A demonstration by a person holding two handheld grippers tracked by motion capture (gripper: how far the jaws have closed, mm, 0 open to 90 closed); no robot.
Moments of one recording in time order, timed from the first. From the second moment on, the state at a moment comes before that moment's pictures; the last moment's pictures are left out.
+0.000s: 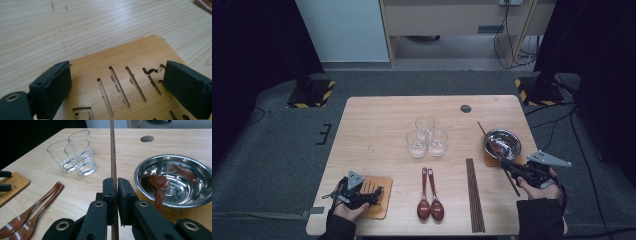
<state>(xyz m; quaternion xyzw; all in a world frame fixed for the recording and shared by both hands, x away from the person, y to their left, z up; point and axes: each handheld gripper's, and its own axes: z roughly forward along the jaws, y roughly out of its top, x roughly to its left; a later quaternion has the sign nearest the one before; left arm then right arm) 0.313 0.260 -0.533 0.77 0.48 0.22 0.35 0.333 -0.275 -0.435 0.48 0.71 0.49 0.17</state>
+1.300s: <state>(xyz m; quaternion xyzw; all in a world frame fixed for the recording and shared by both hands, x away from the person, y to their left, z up) 0.313 0.260 -0.533 0.77 0.48 0.22 0.35 0.385 -0.309 -0.424 0.49 0.69 0.49 0.21</state>
